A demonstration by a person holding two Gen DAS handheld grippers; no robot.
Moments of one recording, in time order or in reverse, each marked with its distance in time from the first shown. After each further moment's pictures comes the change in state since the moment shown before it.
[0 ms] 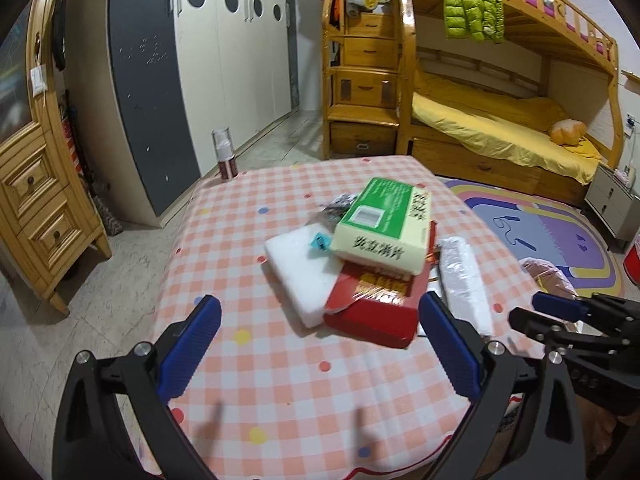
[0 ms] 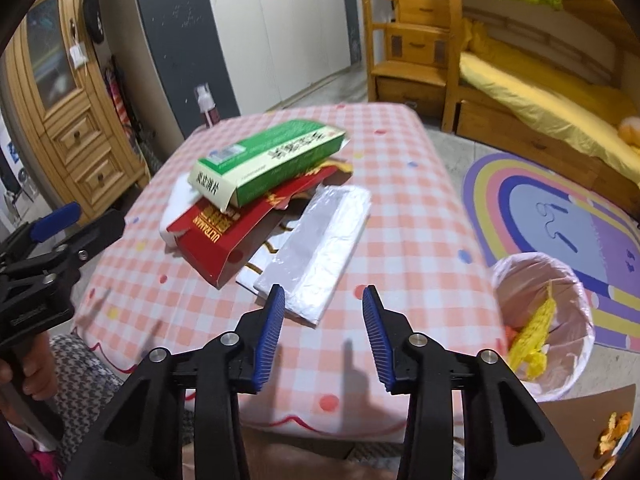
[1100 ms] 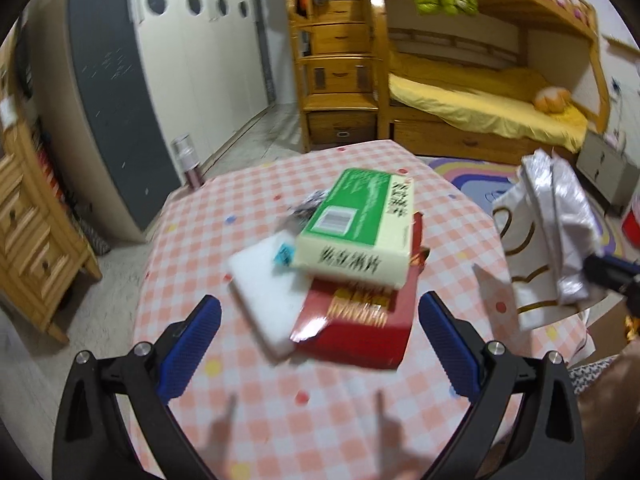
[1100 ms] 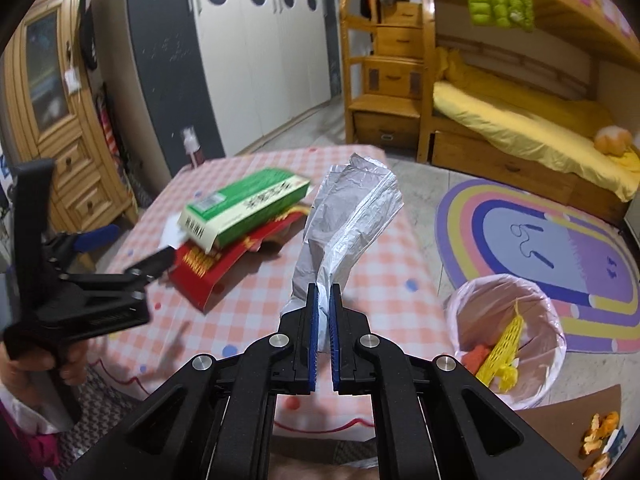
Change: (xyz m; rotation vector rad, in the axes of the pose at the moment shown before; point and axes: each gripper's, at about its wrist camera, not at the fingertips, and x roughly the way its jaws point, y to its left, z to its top) left arm 0.036 -0.035 0.019 0.144 0.031 -0.031; right arm -0.053 -0.022 0.004 0.032 -0.144 -0.068
